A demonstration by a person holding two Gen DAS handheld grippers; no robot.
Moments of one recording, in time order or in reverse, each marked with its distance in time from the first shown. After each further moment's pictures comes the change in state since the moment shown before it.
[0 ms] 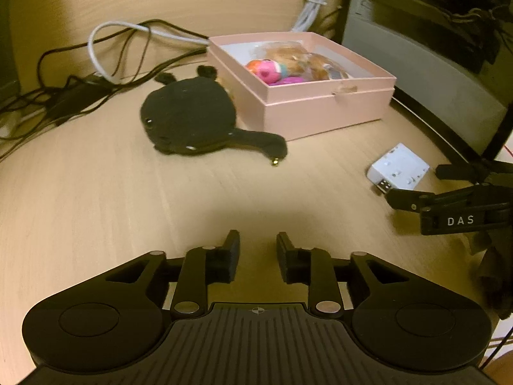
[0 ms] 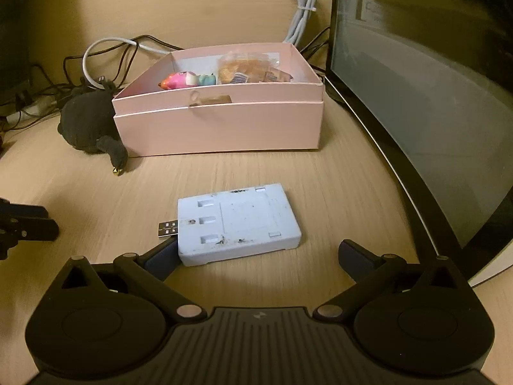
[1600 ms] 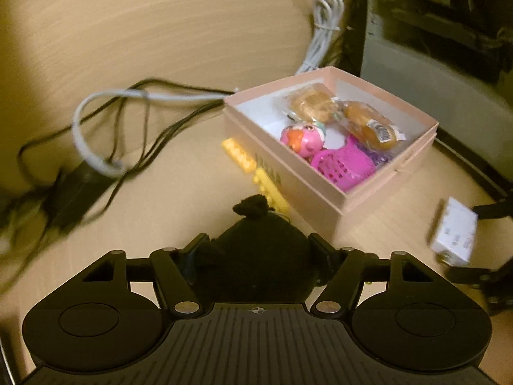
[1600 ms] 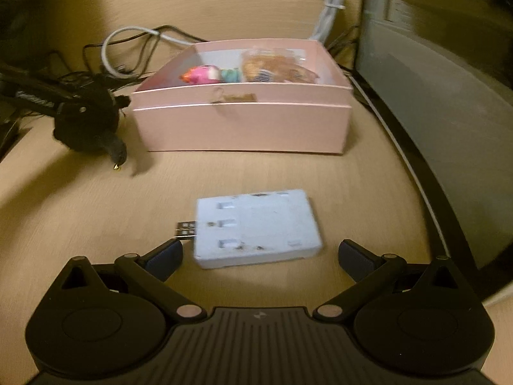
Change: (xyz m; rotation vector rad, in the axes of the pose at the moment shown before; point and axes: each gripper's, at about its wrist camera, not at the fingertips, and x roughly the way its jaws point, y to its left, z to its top) left arm 0.023 0.048 0.088 0.139 -0.038 0.014; right arm 0.005 0.014 0.010 -0.060 0.039 0.066
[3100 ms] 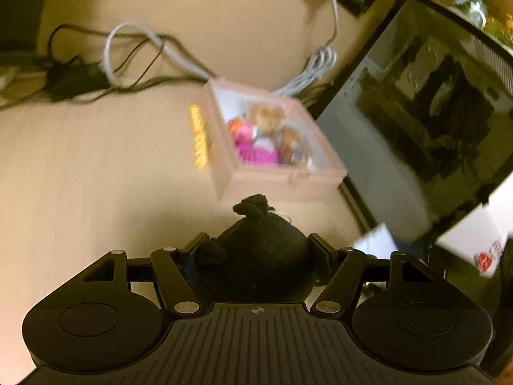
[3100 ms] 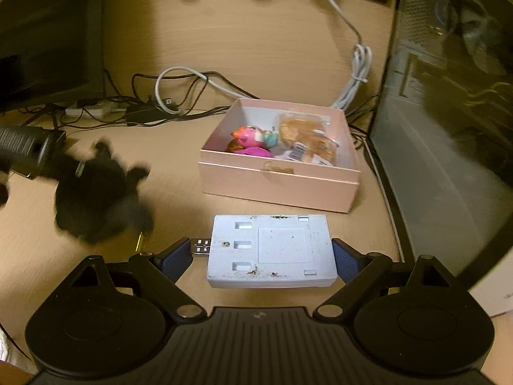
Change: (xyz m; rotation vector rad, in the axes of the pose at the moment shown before) left arm -0.080 -0.031 -0.033 -0.478 -0.051 -0.240; right arm -0.096 0.023 0.019 -0.110 -0.098 0.024
